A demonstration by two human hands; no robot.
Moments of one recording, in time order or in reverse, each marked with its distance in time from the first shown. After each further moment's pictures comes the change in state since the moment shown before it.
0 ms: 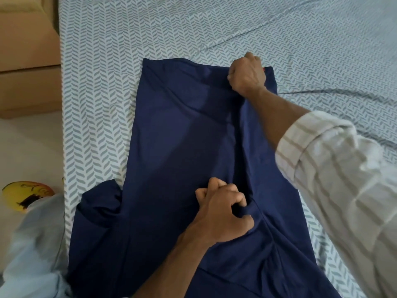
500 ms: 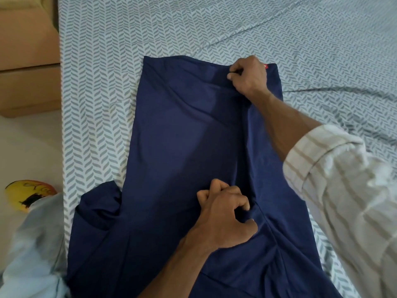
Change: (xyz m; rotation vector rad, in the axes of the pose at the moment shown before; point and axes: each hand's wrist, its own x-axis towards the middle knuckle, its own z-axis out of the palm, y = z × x) left_hand 0.004 -0.002 0.004 0.057 -0.013 0.029; right_hand 0.003 0.010 0.020 0.435 0.017 0.042
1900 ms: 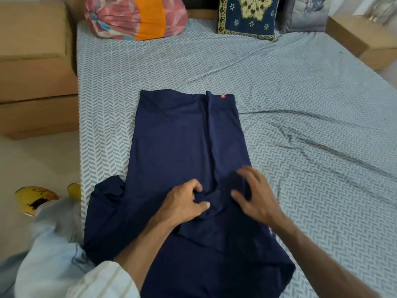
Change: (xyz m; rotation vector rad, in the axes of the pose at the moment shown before) left_hand -0.047 0.010 -0.030 0.040 0.062 -0.253; right_hand -0.331 0.054 -0.104 -0.043 -0.107 -0.186
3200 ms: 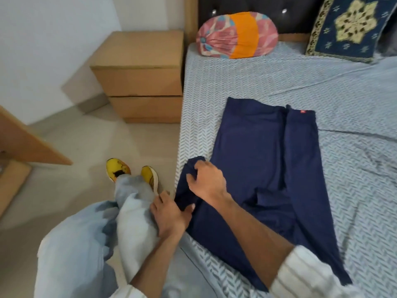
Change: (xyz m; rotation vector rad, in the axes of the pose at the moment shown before) left_hand -0.145 -0.134 -0.027 -0.017 0.722 -0.628; right_hand 0.022 -0.293 0.113 0.000 -0.344 -0.097
